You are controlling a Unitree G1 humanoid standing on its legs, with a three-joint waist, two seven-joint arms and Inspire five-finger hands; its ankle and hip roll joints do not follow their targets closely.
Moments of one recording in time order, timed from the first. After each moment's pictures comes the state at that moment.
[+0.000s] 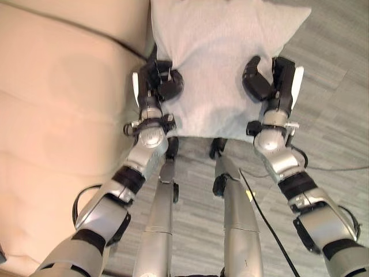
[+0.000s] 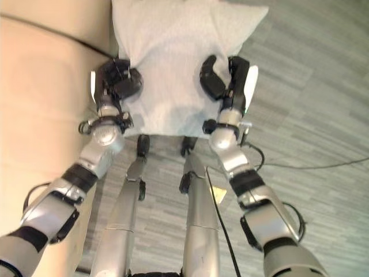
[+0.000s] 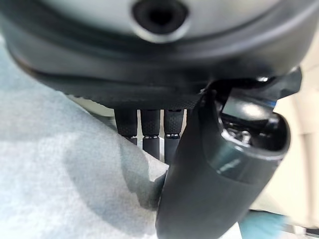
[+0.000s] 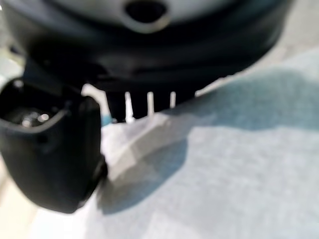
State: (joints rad) left arm -0.86 0.29 -0.47 0.54 -0.61 -0.24 0.59; right arm -0.78 -0.47 0.38 0.48 0.21 -0.16 -0.72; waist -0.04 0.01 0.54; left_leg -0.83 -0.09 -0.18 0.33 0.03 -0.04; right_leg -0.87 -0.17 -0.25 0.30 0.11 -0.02
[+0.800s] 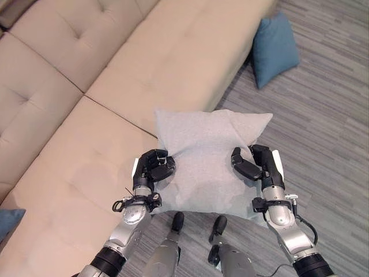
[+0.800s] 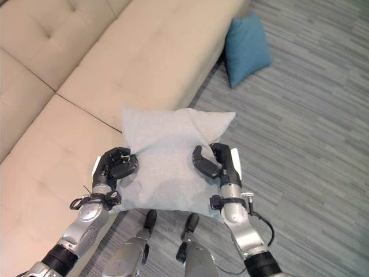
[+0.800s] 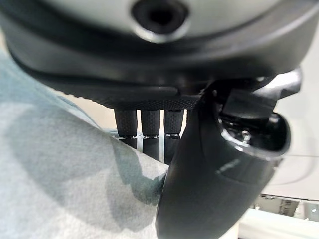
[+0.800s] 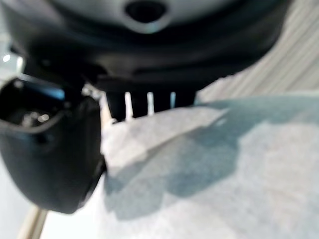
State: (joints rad) left arm -0.16 0.34 -0.42 0.20 -0.57 -0.19 0.36; right arm -0.10 -0.46 0.20 0.14 0.06 -0.15 -0.36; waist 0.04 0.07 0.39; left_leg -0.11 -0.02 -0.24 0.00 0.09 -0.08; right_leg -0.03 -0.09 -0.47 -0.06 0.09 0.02
